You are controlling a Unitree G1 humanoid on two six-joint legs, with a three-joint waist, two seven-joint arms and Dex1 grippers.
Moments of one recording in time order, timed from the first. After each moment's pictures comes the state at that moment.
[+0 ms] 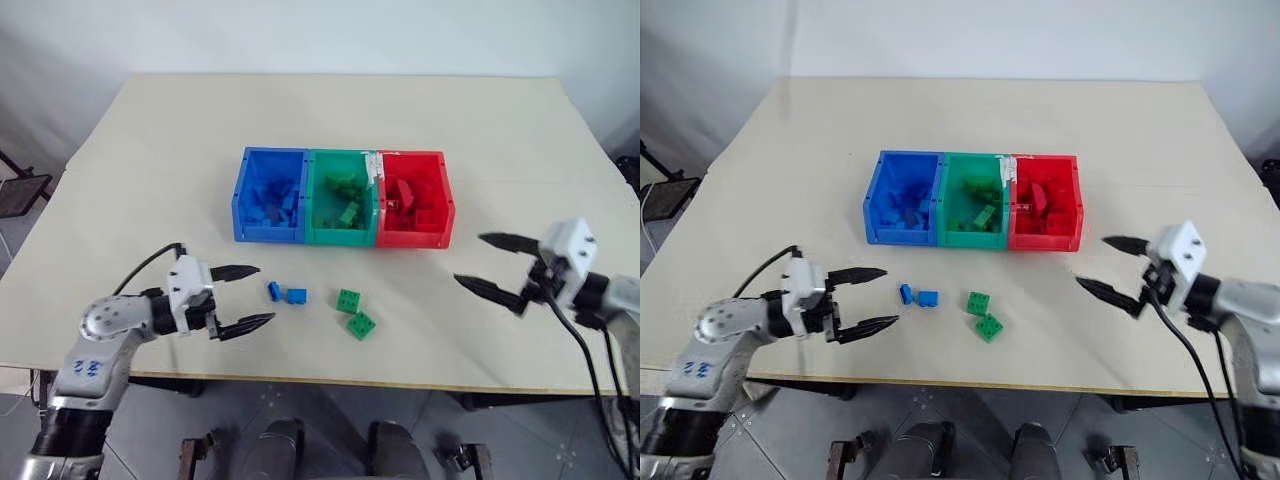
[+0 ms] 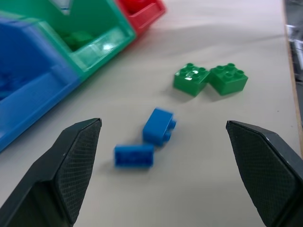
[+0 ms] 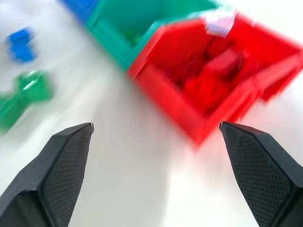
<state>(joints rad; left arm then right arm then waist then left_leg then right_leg) -0.19 0.66 0.05 -0.10 -0.41 0.13 -1.05 -0.07 -0.84 -0.37 -0.14 0.45 0.25 1.13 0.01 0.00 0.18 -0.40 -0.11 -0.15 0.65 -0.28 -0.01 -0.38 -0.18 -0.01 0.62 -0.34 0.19</state>
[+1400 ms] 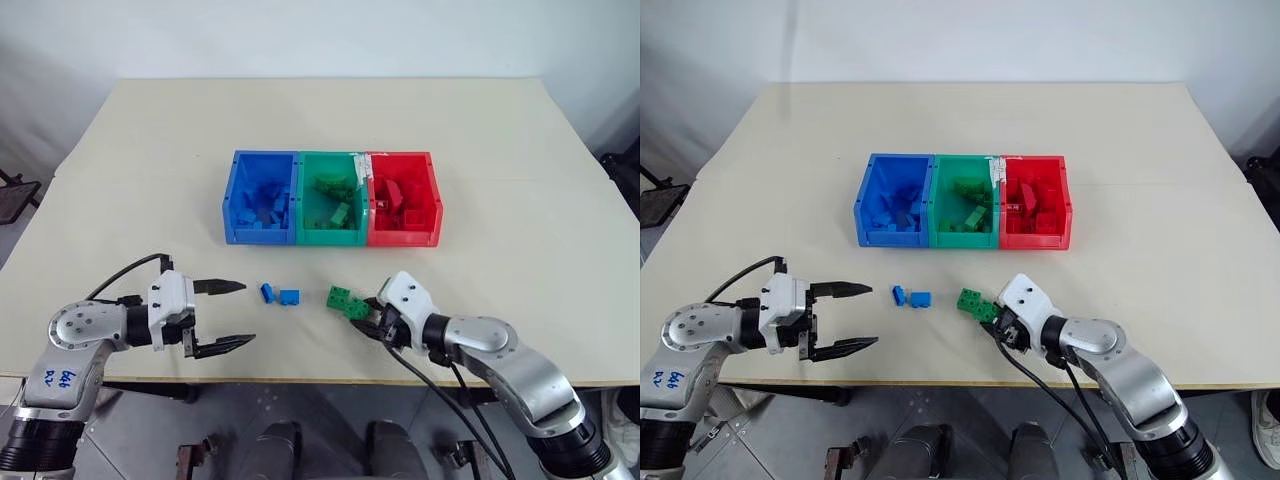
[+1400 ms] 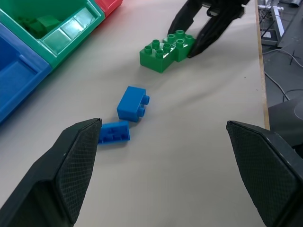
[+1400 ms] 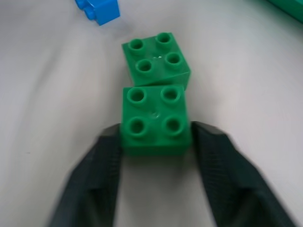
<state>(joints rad) -0.09 0.76 0.14 -0.15 -0.42 0.11 -1.15 -0.20 -0.58 0.25 -0.53 0.27 0.81 0.58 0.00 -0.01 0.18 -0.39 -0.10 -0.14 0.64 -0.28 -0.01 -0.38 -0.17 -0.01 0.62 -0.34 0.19</state>
